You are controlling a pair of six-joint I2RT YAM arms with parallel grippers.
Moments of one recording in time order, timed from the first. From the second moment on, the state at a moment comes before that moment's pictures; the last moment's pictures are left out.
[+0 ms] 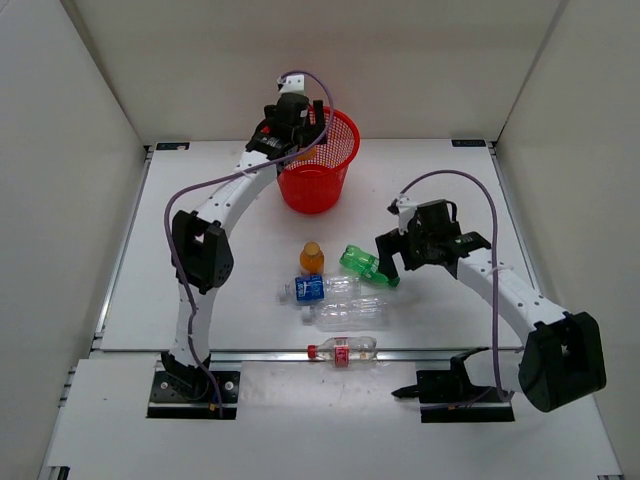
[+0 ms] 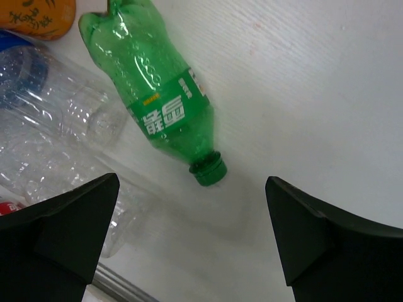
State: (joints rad) left arm -0.49 2.17 2.15 -0.37 -0.33 -0.30; right arm 0.34 1.21 0.83 -0.50 -0.25 -0.09
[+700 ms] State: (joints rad) left arm -0.54 0.93 0.88 -0.58 -0.27 -0.49; right arm 0.47 1.57 0.91 -0.23 -0.32 -0.30
